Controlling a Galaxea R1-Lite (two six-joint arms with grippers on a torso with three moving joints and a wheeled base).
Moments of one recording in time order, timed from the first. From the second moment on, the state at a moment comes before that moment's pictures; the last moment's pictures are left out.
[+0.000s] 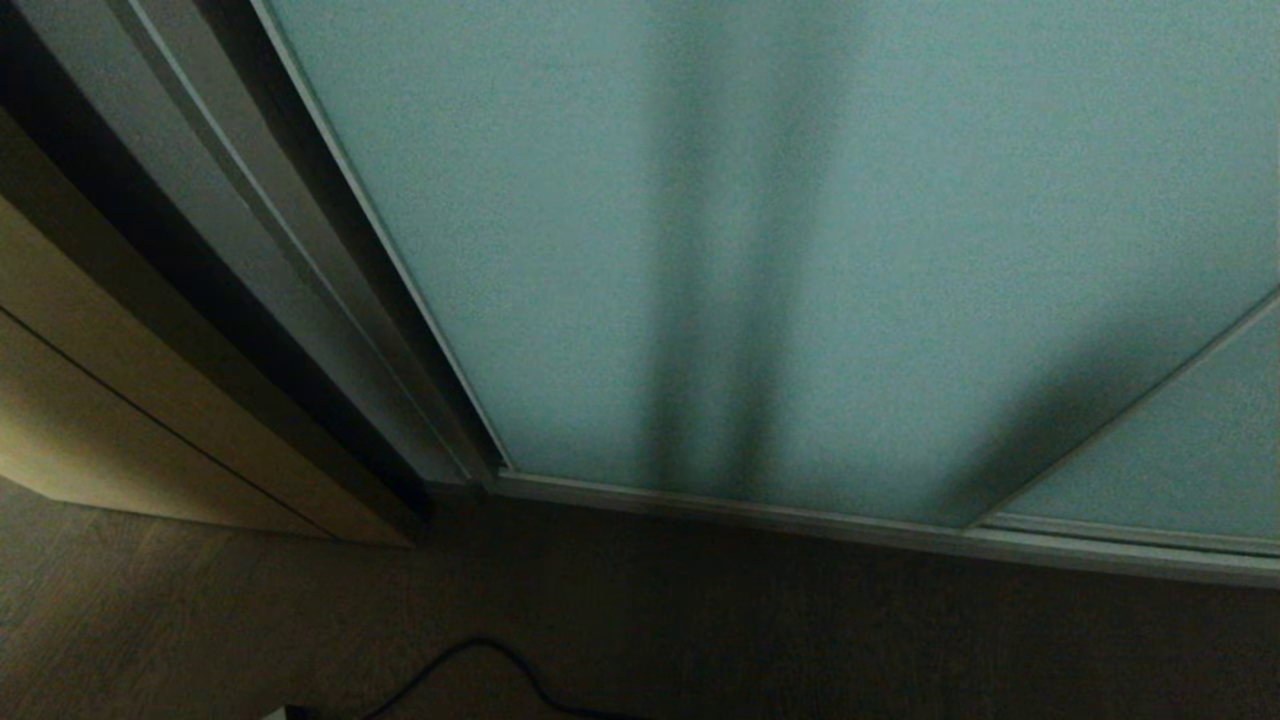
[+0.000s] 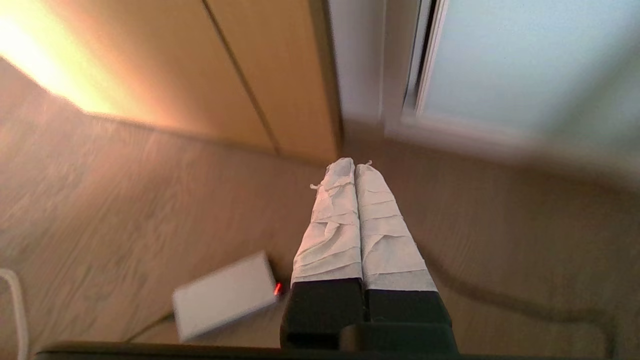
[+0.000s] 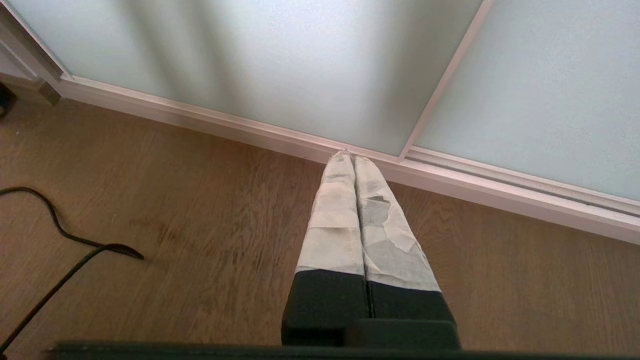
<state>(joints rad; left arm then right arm) -0.02 0.21 -0.05 -0.14 0.21 0.05 0.00 0.00 0.00 0.00 0.03 -0.06</state>
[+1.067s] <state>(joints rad) 0.00 0.00 0.00 0.00 -0.04 0.07 0.00 0.00 0.00 0.00 0.03 -0.06</state>
